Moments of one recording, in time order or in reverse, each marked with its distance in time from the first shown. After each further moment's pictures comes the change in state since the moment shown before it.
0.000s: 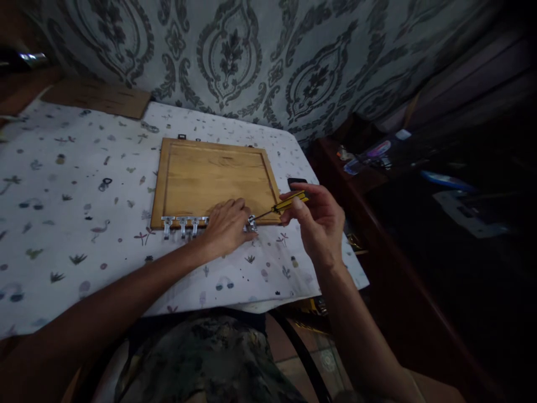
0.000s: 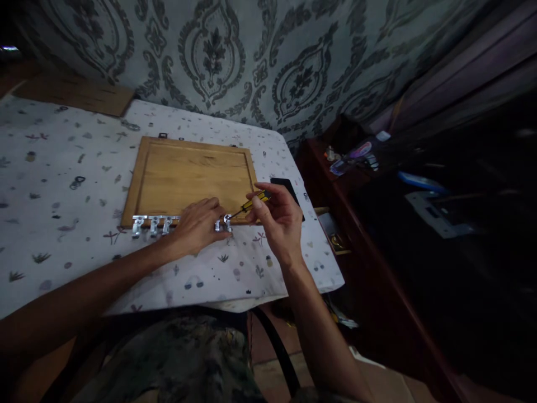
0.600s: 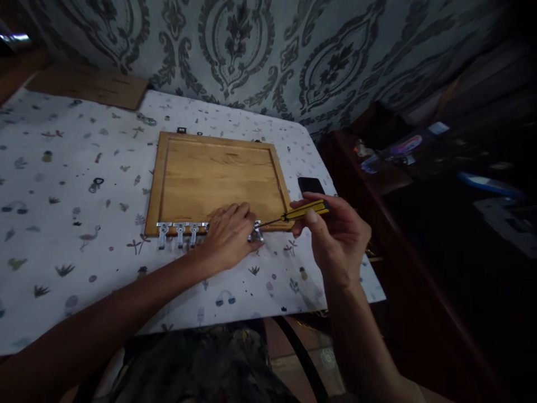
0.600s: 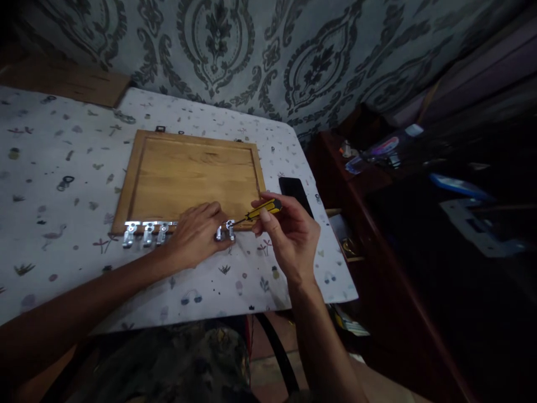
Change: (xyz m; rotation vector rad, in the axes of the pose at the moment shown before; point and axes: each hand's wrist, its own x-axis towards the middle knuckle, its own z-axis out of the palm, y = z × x) left_hand 0.002 -0.001 0.006 0.004 0.024 0.013; right_hand -0.002 0.007 -0.005 -0.085 0.024 -0.041
